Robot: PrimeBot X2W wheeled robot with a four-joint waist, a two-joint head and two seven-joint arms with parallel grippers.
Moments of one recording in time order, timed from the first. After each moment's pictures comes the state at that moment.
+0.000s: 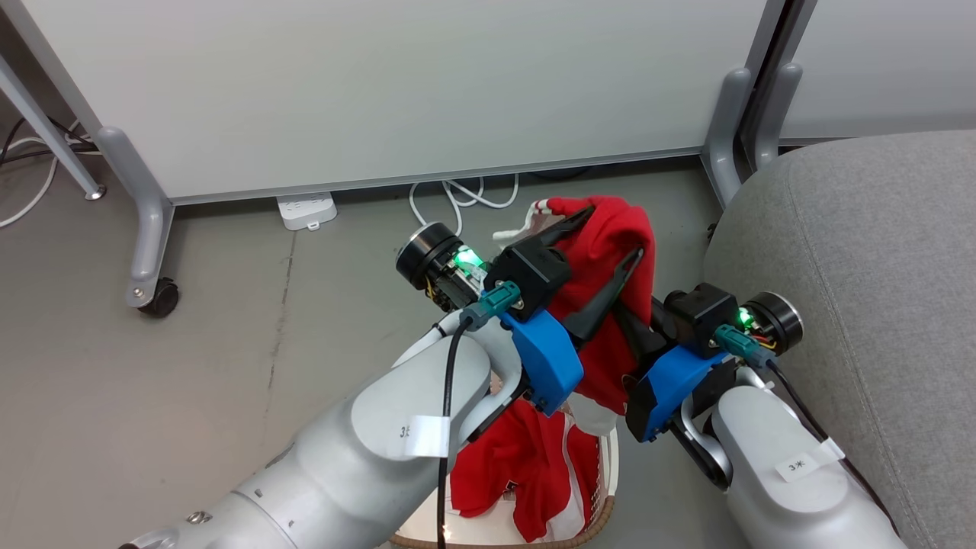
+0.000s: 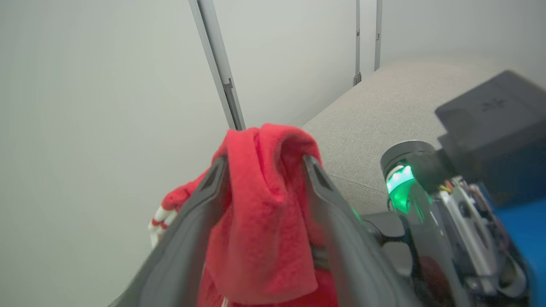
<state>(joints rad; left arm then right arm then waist) -0.88 0.05 -1.12 0.67 -0.65 -0.07 -0.26 -0.57 -0.11 0.43 0.67 0.14 0.13 -0.26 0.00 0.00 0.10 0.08</state>
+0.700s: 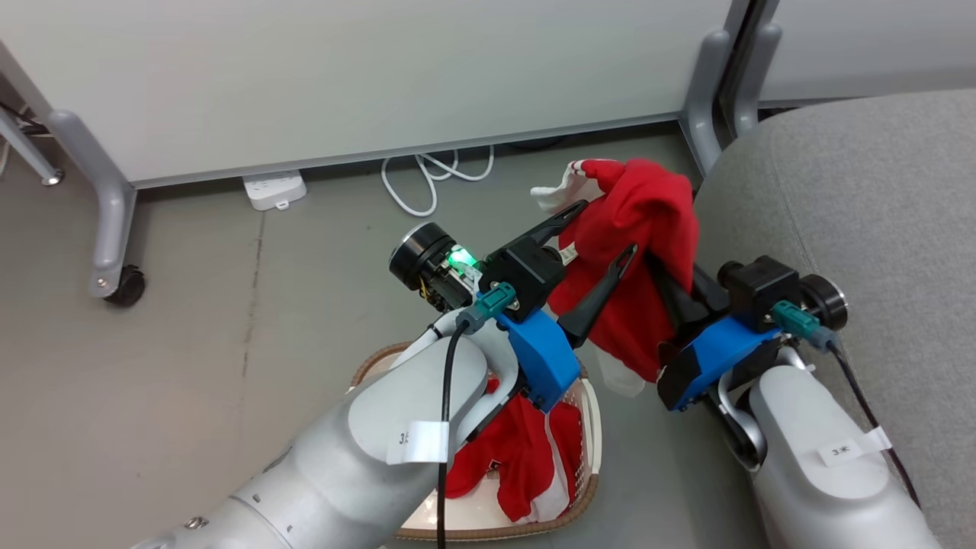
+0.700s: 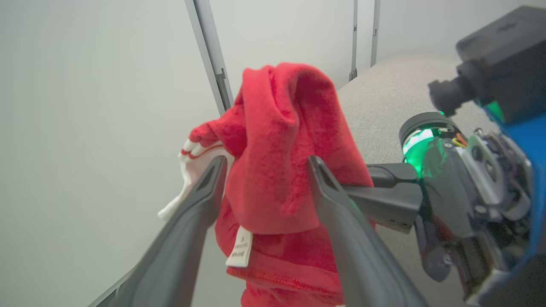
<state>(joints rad) -0.86 0.05 -1.09 0.67 -0.62 -0.05 -0.26 -0.56 -0.13 0.33 0.61 0.17 0.13 -0.26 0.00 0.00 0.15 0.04</state>
